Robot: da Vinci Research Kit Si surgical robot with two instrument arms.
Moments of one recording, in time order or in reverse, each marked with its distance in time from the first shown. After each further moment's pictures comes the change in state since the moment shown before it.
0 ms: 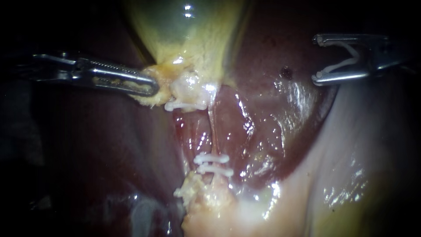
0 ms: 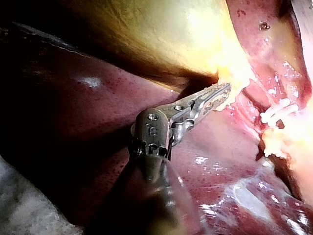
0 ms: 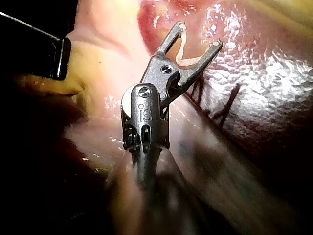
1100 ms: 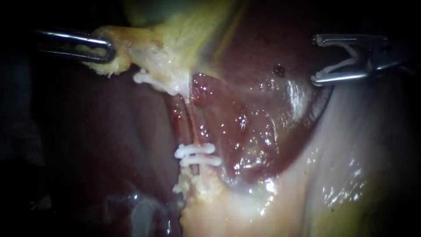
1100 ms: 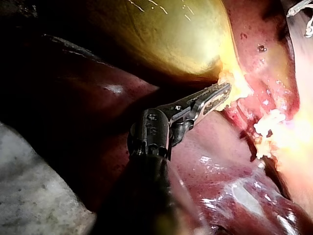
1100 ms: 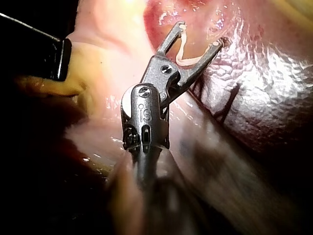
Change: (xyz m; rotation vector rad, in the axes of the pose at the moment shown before) right arm 0.000 0.000 0.000 -0.001 0.000 0.001; left arm 0.008 0.006 -0.011 0.034 0.068 0.008
